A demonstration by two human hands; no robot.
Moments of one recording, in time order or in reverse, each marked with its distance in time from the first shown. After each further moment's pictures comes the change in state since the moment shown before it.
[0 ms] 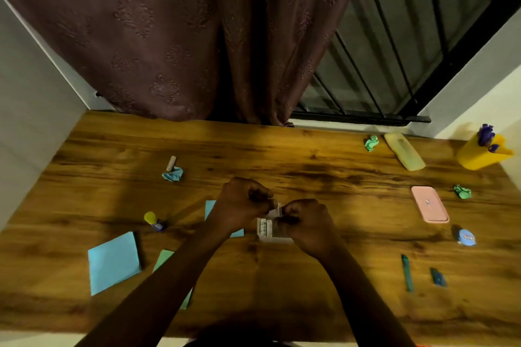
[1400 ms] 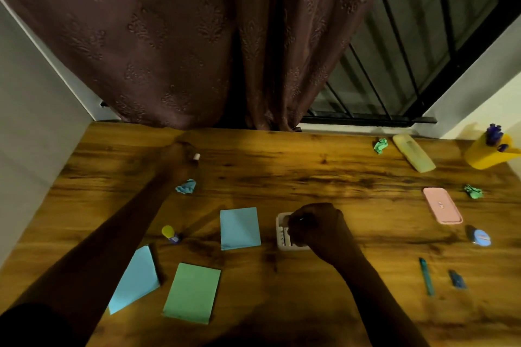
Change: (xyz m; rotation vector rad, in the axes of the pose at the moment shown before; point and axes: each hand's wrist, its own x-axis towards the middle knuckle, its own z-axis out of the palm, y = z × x) left_hand 0.105 -0.084 -0.190 0.664 0.321 -0.013; right_hand -0.003 -0.028 0.003 0.087 0.019 0.032
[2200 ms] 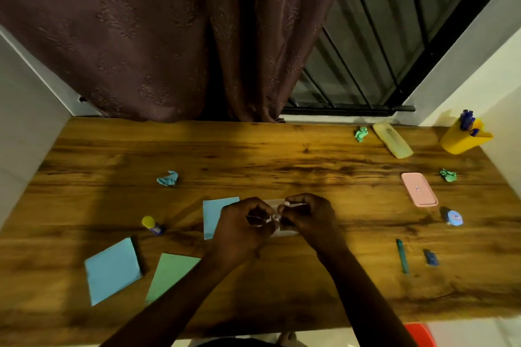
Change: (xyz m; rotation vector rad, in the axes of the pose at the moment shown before) left_hand -0.200 0.162 0.068 -0.640 -0.193 0.158; right_hand -0.013 0.027 -0.001 0.498 0.156 0.188
